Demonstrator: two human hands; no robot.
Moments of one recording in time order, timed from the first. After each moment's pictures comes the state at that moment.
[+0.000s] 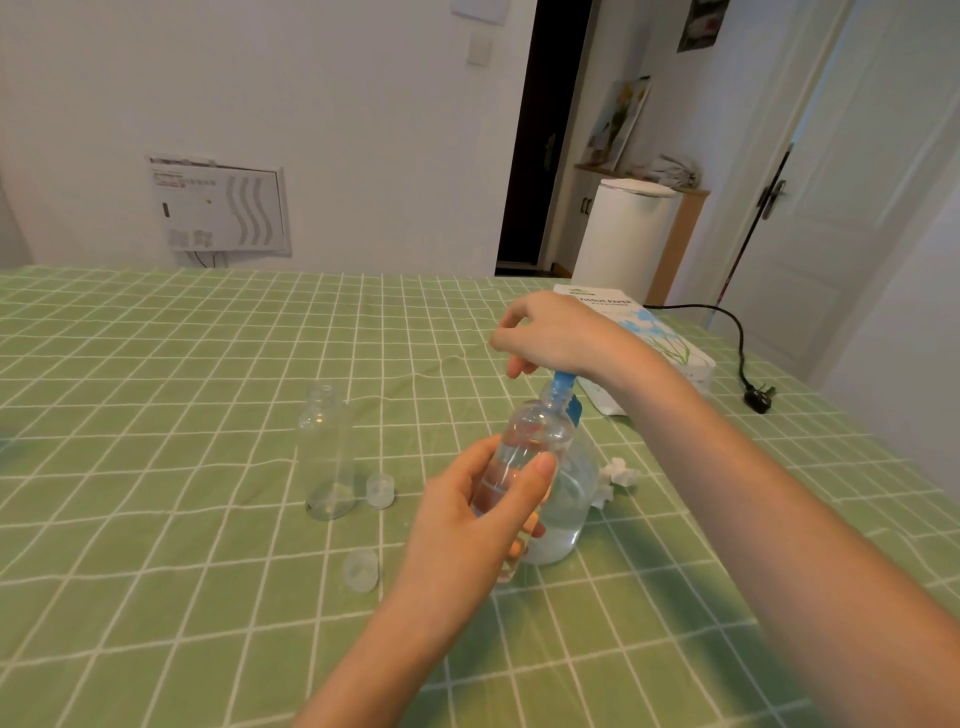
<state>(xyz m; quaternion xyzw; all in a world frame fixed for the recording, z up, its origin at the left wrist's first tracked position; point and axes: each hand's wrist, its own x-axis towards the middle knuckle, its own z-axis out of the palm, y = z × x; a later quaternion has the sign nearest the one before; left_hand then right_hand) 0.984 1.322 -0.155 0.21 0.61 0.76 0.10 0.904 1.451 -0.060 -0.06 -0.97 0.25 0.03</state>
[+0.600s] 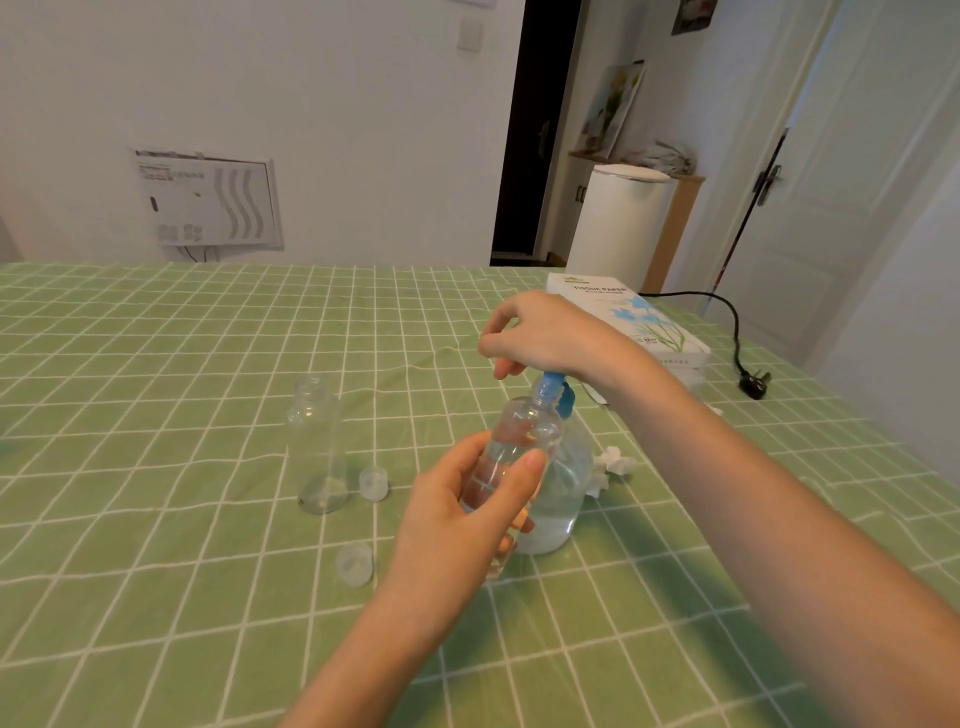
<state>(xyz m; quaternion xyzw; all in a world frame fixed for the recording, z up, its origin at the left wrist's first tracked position) 0.984 1.322 -0.158 0.21 0.62 0.75 0.10 0.905 1.453 -0.069 -0.04 -0.96 0.26 0.03</state>
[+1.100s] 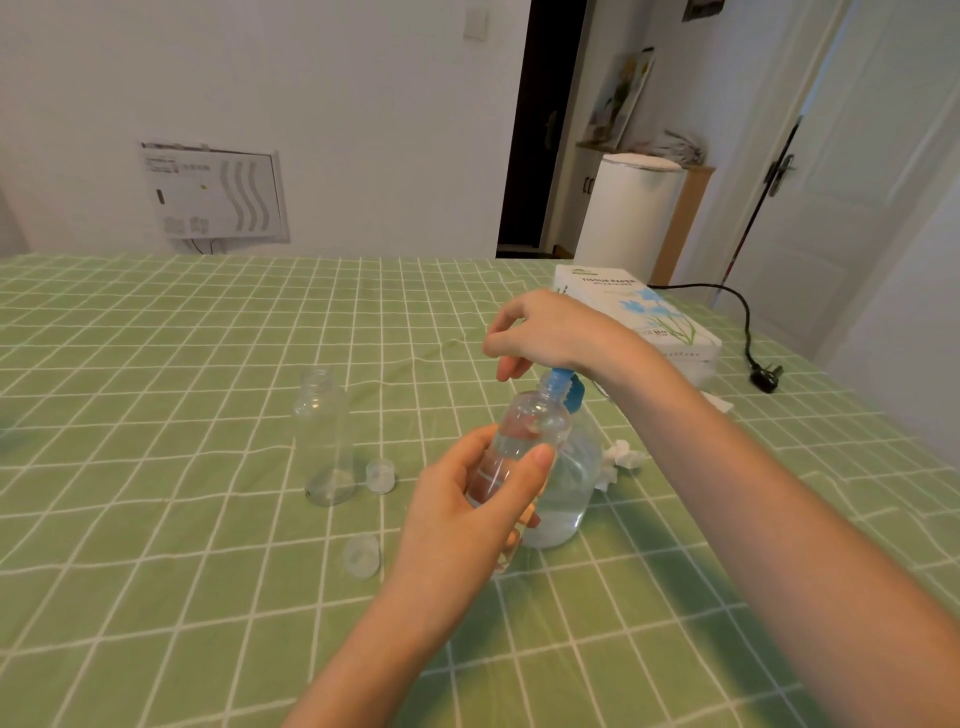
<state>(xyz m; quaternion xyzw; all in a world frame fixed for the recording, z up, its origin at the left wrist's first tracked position) 0.983 1.321 -0.160 0.20 0.62 0.75 0.10 0.904 1.452 -0.073 -0.05 -0.96 0.28 0.00</state>
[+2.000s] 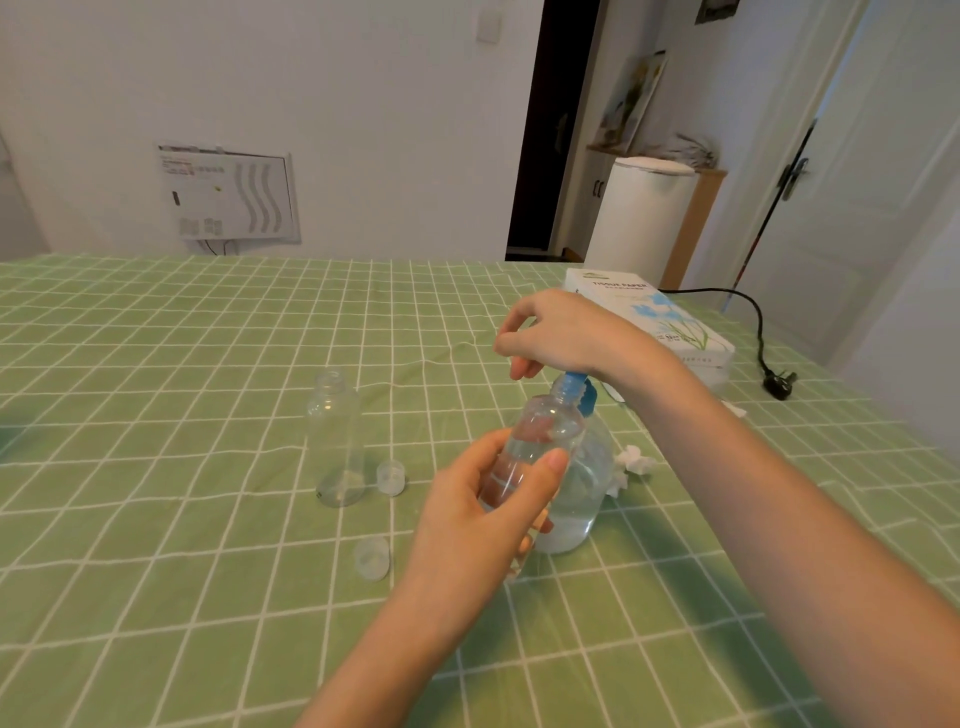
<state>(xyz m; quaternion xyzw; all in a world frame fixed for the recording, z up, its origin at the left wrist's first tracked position) 0.982 1.320 -0.162 0.21 0.63 0.75 0.10 0.905 1.451 -0.072 -0.04 -0.96 0.27 0.00</state>
